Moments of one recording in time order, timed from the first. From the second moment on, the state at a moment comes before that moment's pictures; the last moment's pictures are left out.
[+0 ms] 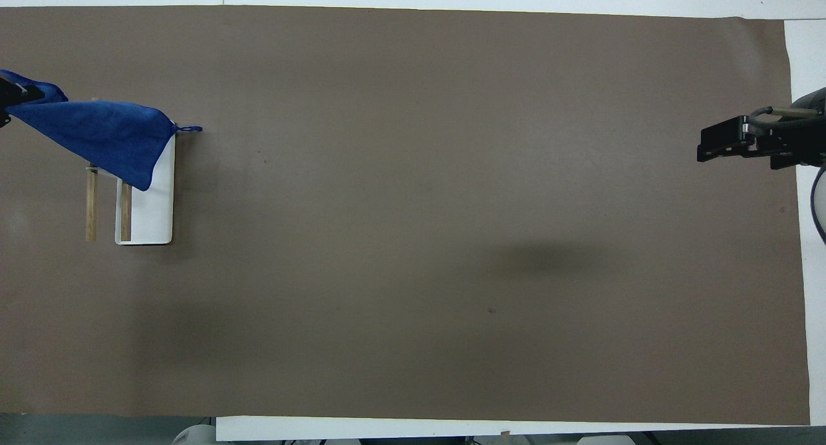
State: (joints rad) left arm 0.16 -0.02 -0.03 -2.04 -0.52 2.46 -0.21; right arm 0.09 -0.03 -0.11 -1.68 -0.01 1.64 0.11
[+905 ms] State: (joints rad) left arm 0.27 -0.05 -0.03 -2.12 -0.52 2.34 -0.15; right arm 0.09 -0.03 -0.10 -1.68 -0.01 1.64 0.11
